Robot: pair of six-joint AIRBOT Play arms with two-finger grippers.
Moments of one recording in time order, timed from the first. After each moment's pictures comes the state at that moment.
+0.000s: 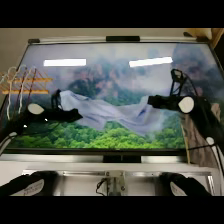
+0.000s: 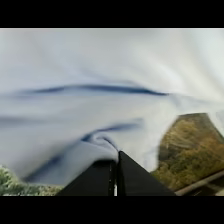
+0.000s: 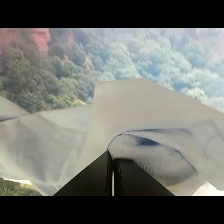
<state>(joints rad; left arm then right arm) -0.12 -1.19 0.79 0.76 -0.87 -1.26 0.14 -1.06 0.93 -1.31 0.78 1.62</state>
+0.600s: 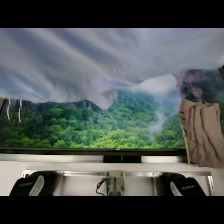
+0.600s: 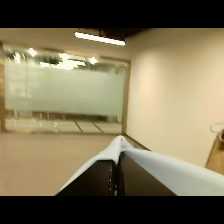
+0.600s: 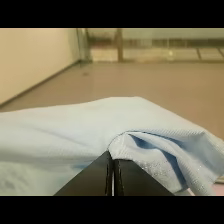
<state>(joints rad) 0.22 -0.58 1.76 0.94 -0.79 -1.37 0.15 -0.59 1.46 -1.45 0.72 1.52</state>
